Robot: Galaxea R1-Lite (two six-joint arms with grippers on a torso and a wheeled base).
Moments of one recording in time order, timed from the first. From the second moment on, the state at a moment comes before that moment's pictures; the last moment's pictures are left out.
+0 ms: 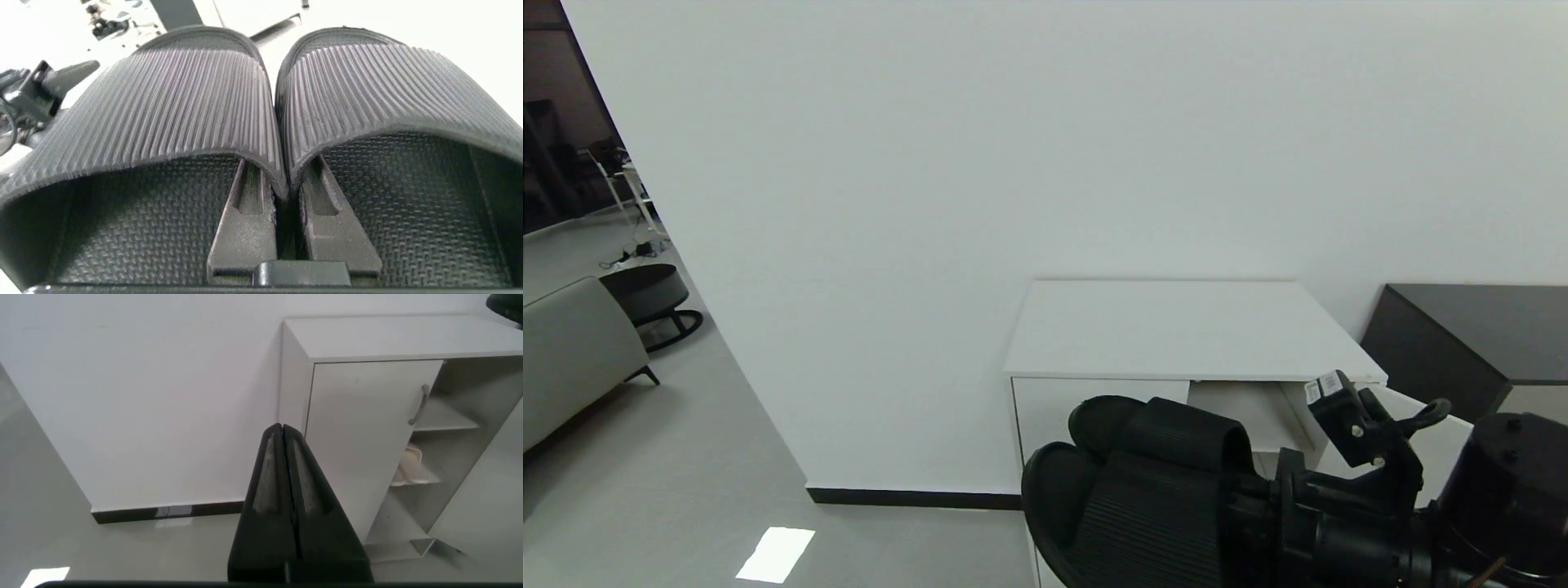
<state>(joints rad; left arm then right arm) 0.00 0.00 0.00 0.00 -0.09 0.01 0.79 1.69 -0.28 -1.38 0.36 0.27</state>
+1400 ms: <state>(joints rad) 0.00 0.00 0.00 0.00 -0.09 0.00 0.79 1.78 -0.17 -1.56 0.39 0.25</state>
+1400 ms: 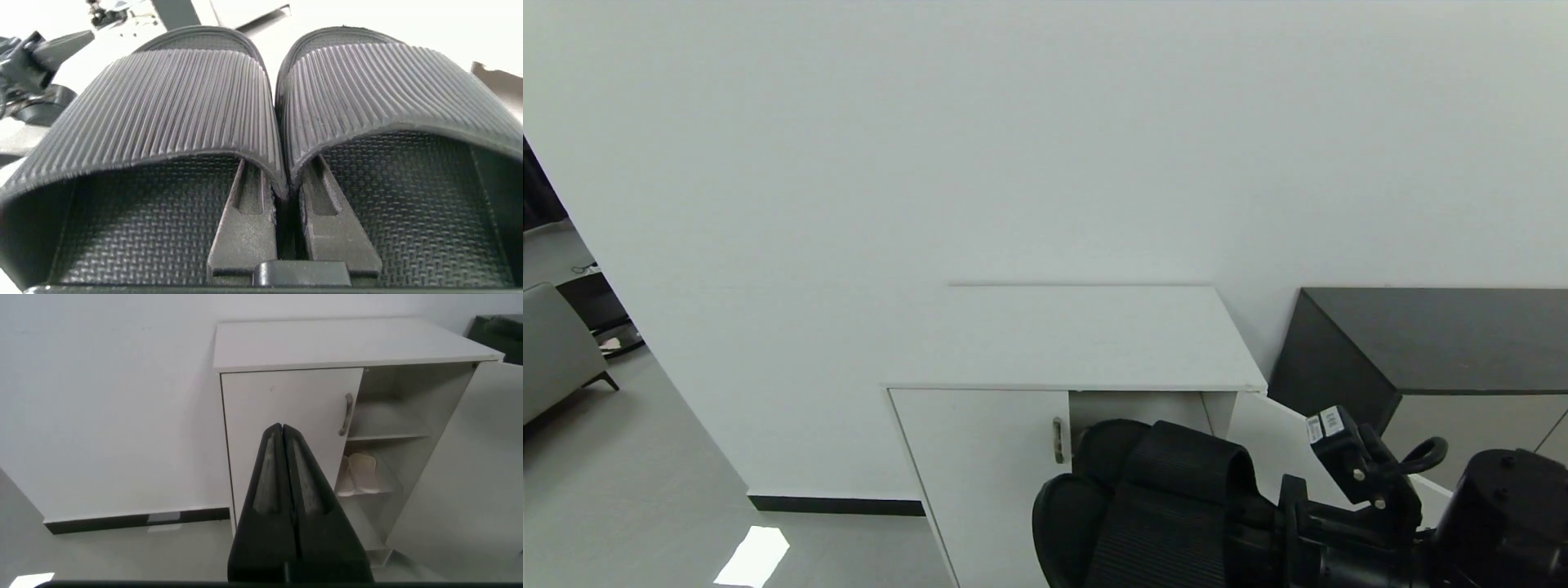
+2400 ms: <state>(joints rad) 0.00 0.00 0.00 0.00 -0.09 0.00 0.79 1.81 -0.16 -1.57 0.41 0.25</state>
